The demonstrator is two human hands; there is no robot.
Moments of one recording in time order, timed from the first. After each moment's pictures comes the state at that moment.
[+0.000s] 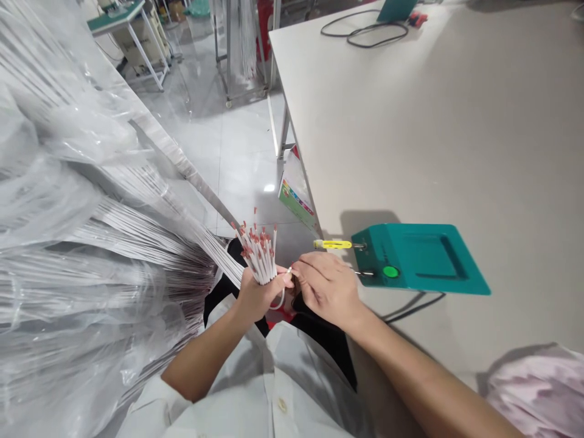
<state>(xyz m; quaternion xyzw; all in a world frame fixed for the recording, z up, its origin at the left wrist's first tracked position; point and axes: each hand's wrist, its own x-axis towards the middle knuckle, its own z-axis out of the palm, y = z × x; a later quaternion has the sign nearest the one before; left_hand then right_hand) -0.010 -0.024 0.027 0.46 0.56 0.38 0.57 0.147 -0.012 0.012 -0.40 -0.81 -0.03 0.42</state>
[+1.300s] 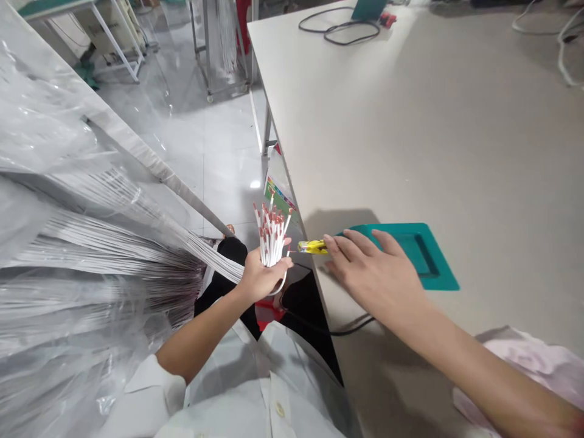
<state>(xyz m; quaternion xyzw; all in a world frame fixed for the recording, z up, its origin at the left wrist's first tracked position) 0.023 0.023 0.015 0.45 0.54 0.35 0.62 0.216 -0.001 0.046 -0.49 -0.85 -0.17 0.05</state>
